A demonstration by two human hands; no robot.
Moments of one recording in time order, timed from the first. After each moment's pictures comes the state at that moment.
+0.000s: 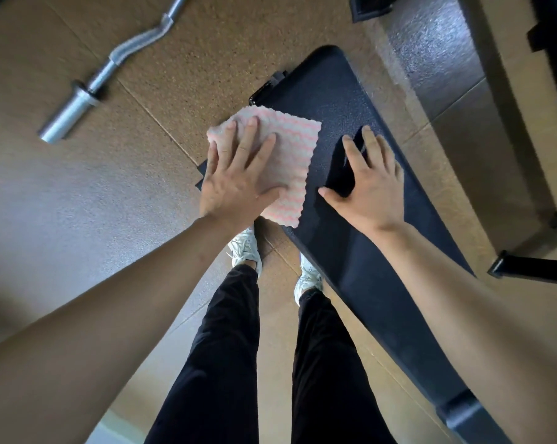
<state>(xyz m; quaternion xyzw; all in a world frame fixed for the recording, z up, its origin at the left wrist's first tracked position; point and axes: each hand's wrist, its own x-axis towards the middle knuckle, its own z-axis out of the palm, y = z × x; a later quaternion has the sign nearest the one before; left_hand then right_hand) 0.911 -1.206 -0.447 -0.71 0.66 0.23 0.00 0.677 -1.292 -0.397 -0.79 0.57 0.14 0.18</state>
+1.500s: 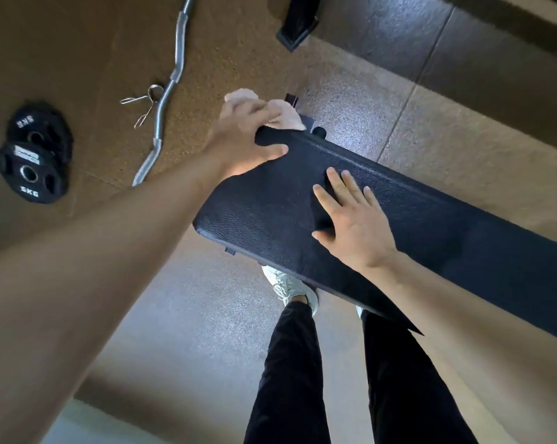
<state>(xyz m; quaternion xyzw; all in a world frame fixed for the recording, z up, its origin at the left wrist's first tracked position) 0.853 -1.418 -0.407 -0.58 0.74 0.34 0.08 0.637 -1.255 -0.396 -0.74 0.61 0.11 0.27</state>
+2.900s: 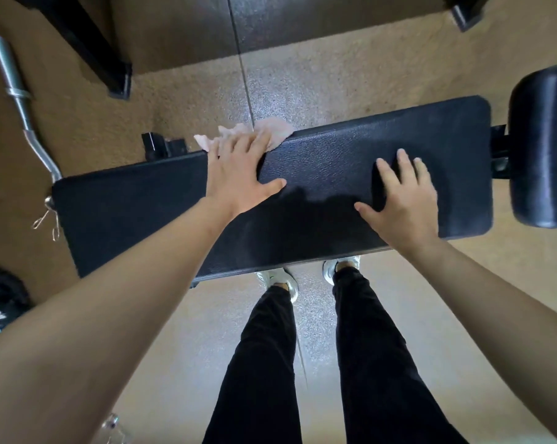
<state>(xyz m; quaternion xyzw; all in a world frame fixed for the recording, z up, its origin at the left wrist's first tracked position) 0.580 -1.265 -0.413 -0.33 0.91 0.18 0.17 0.396 -1.024 -0.387 -0.38 0.90 -0.01 0.21</state>
